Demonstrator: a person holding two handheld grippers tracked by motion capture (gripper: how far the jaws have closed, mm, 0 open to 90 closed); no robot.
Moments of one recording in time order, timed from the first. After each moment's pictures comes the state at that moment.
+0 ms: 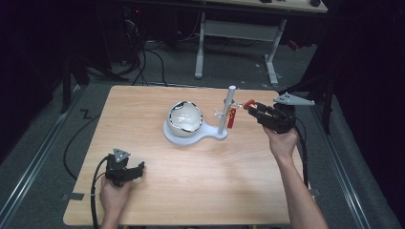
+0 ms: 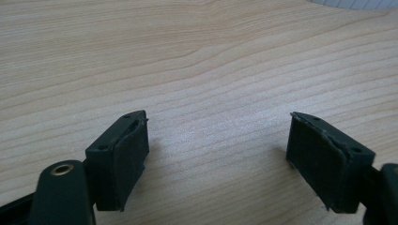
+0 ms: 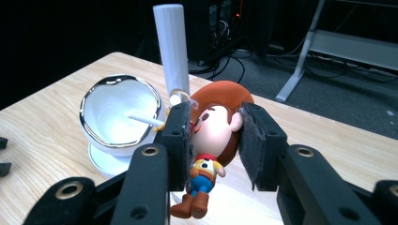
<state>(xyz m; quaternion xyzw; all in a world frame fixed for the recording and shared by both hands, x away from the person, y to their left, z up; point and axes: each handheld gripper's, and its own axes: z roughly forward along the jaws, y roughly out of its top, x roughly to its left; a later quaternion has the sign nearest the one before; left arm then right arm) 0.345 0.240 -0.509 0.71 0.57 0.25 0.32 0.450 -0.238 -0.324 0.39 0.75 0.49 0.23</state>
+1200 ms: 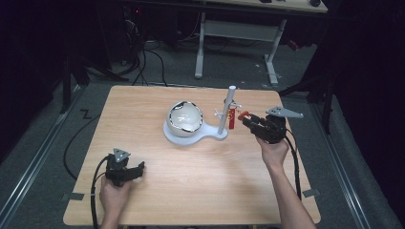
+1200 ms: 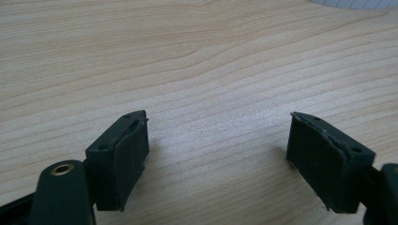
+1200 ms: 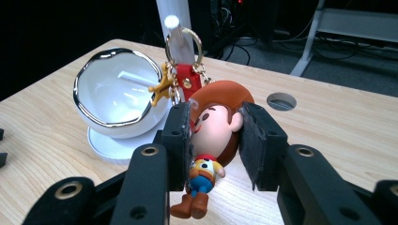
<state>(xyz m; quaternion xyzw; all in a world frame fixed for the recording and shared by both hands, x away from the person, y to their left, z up) 0.346 0.240 -0.509 0.72 0.57 0.25 0.32 0.450 -0.231 -0.373 0.41 0.74 0.49 0.20</state>
